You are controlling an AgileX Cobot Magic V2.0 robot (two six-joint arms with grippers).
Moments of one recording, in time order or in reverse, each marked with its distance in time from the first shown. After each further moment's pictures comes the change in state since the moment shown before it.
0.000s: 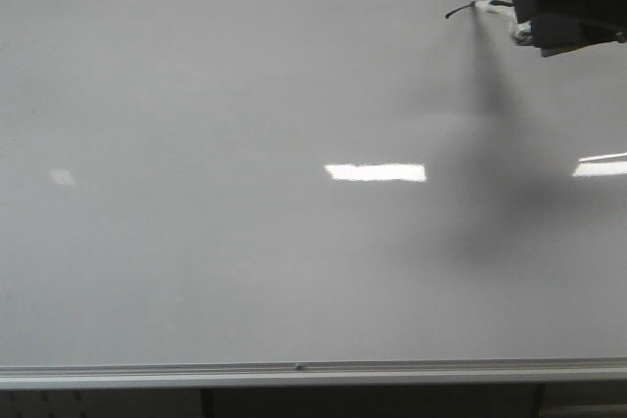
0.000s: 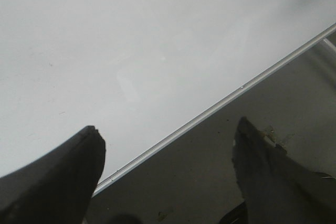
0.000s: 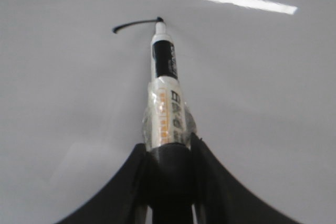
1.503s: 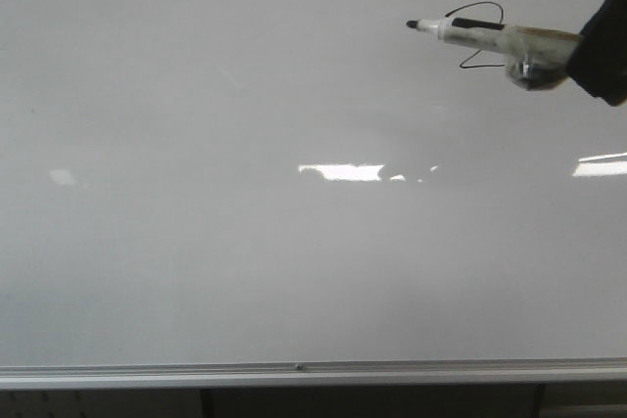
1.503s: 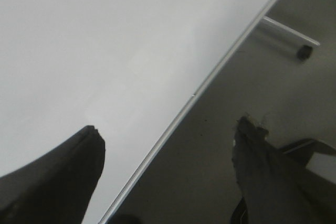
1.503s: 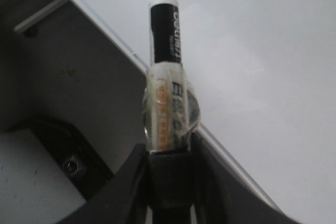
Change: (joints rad) left arm -0.159 0.074 -0.057 -0.162 0.001 0.330; right arm 0.107 -0.265 -0.161 -0.044 0.983 -0.276
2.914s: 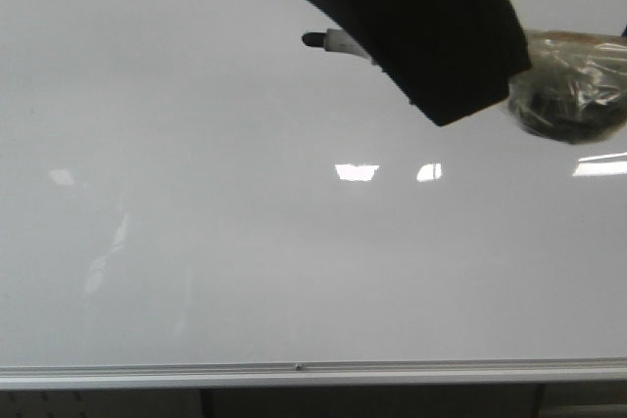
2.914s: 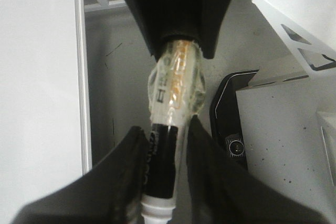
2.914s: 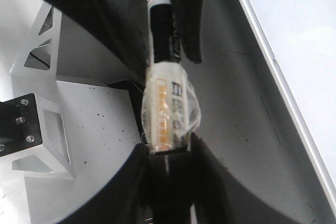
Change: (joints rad) left arm -0.426 0.436 -0.244 -0.113 0.036 0.290; right arm 0.043 -0.074 -0.003 0.252 0.328 -0.297
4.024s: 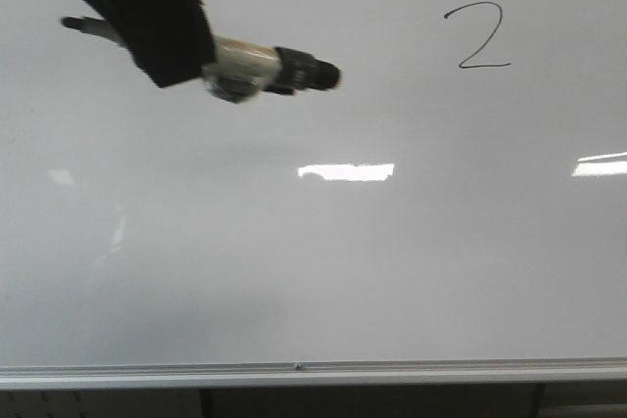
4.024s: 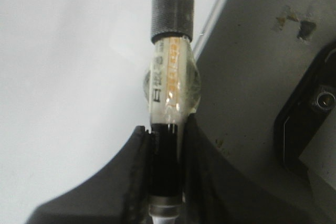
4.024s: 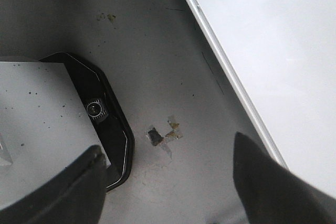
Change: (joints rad) left arm 0.078 -0.077 0.063 0.651 0.159 -0.779; right arm 0.000 -0.001 0.000 -0.261 -0.094 0.177
